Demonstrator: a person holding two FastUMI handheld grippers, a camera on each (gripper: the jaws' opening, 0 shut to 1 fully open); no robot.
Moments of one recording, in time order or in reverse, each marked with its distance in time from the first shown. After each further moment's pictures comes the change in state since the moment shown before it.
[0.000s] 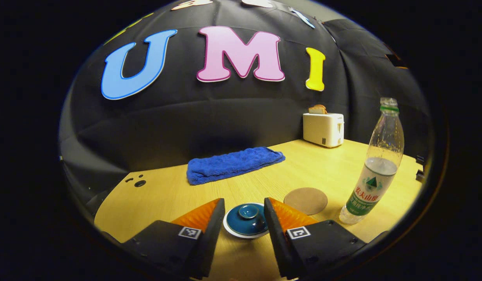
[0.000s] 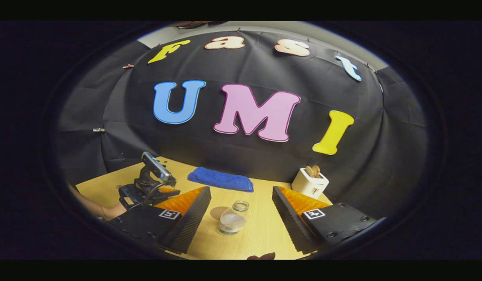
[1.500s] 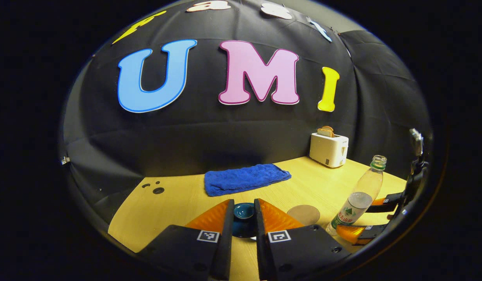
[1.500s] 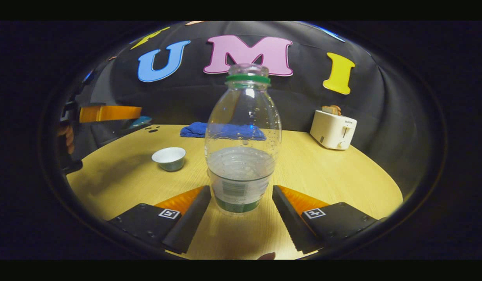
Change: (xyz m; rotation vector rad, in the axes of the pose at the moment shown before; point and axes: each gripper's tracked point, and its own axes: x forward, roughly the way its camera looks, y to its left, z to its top) left arm -0.070 0.045 0.076 -0.102 -0.036 0.070; right arm 0.083 0.029 -0.222 0.152 0.265 0.030
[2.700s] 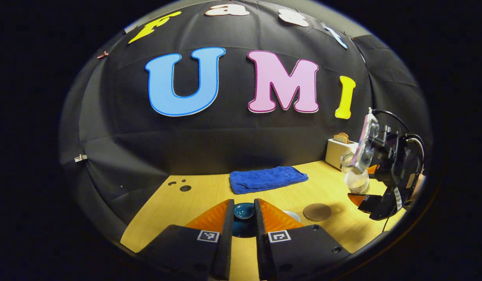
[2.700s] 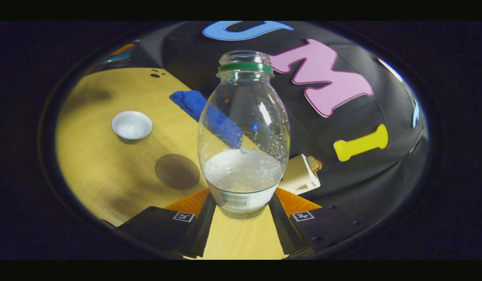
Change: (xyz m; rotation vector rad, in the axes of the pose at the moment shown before) left arm -0.057 0.052 0.010 -0.026 -0.011 0.128; right arm 0.031 -0.041 0.086 -0.835 0.145 -0.255
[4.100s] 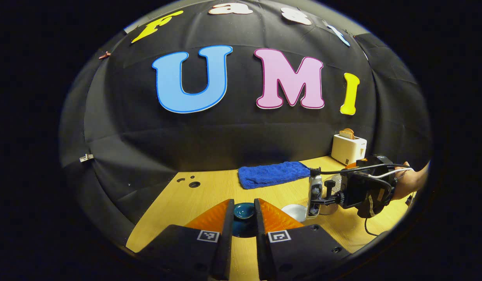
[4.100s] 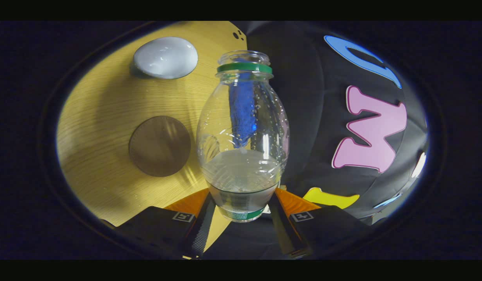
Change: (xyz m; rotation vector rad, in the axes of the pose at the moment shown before) left arm -0.008 0.019 -0.012 0.008 0.028 0.031; right arm 0.036 -0.001 0.021 -0.661 0.075 -0.121
